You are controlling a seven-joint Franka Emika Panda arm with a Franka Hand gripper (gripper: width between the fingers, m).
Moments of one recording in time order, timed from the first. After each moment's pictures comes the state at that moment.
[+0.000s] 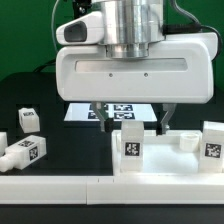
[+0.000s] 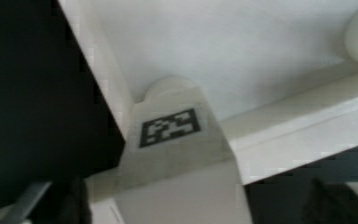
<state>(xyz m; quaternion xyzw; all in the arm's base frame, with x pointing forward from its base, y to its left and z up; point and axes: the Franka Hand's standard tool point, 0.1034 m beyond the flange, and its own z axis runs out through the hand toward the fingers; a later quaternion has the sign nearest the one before) 0.638 -0.001 0.083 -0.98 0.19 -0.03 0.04</state>
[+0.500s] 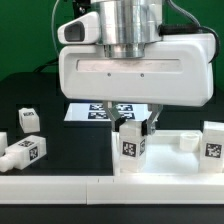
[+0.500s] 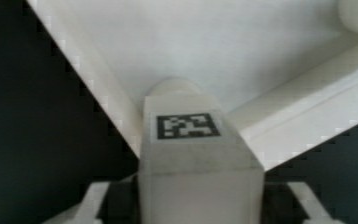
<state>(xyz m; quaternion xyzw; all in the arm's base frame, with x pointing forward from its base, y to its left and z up) 0.638 -0.002 0.083 -0.95 0.30 -0.03 0.04</state>
